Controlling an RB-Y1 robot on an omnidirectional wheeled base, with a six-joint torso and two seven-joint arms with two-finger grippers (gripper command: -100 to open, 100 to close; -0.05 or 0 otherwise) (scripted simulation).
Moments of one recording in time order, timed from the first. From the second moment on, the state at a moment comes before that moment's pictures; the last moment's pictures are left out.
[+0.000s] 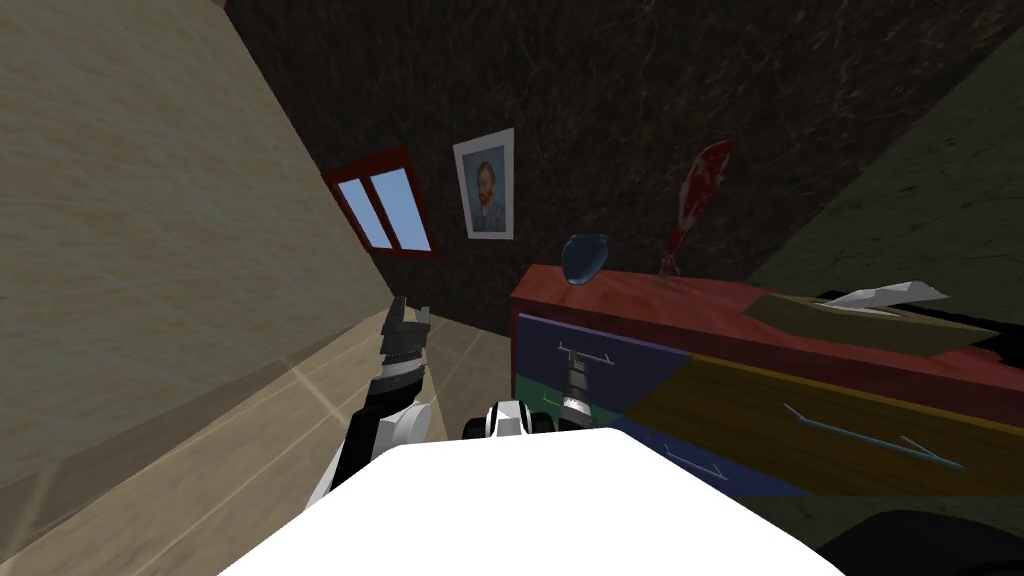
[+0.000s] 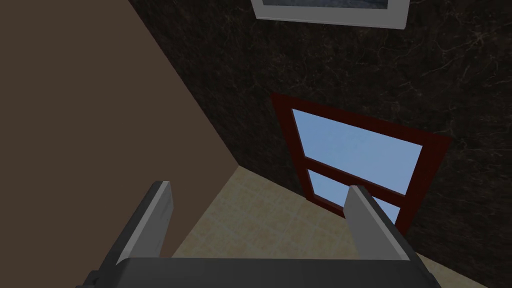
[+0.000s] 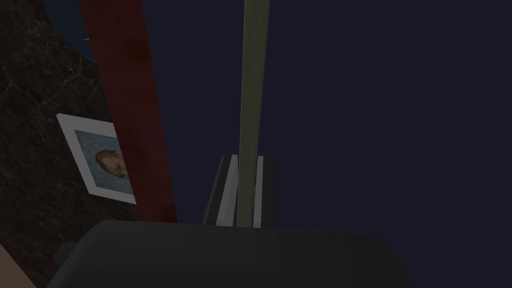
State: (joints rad) left arm 0.49 0.03 -0.06 -2.29 0.10 -0.45 -0.11; right arm 0.70 -0.09 0.52 -2.02 -0.93 -0.78 -2.00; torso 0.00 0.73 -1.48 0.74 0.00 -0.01
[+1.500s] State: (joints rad) left arm 0.49 0.03 -0.06 -2.29 0.10 -0.45 -0.11; right arm 0.30 -0.28 0.69 -1.88 -1.16 -0.68 -2.00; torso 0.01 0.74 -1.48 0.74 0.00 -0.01
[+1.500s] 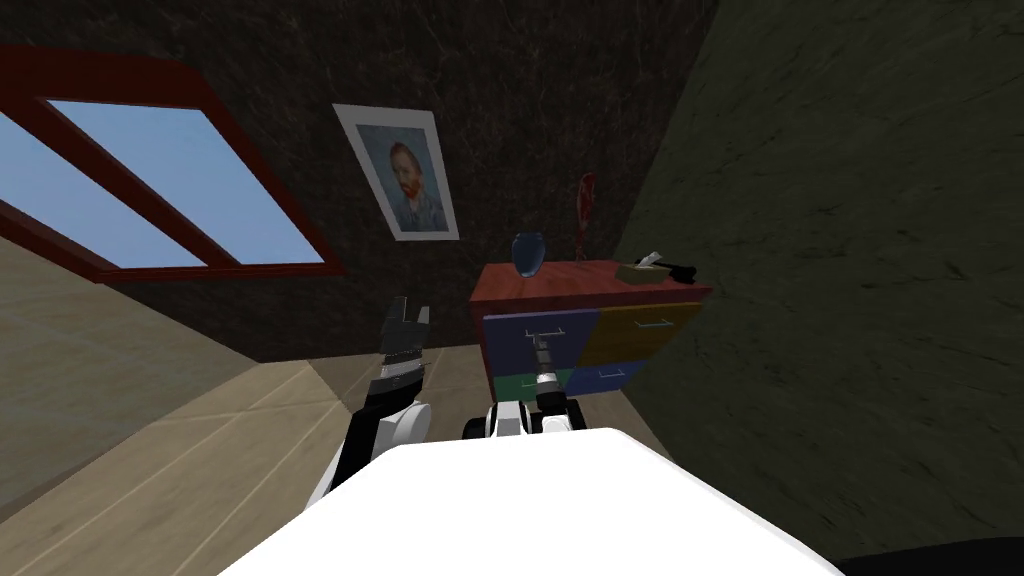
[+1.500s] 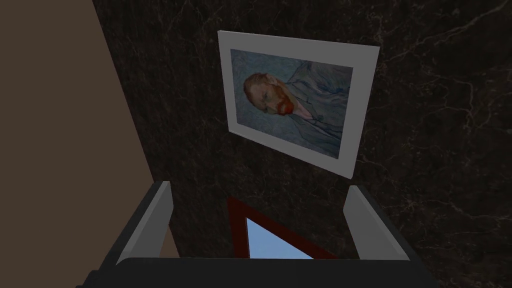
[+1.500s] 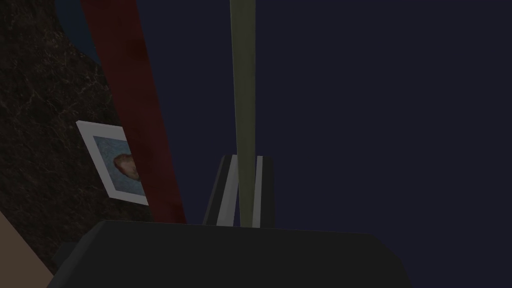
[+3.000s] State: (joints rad) left arm 0.49 0.03 -0.06 -2.29 0.10 -0.45 -0.11; right arm 0.03 -0.40 0.80 -1.78 -1.31 -0.59 -2.01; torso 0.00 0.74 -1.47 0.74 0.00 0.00
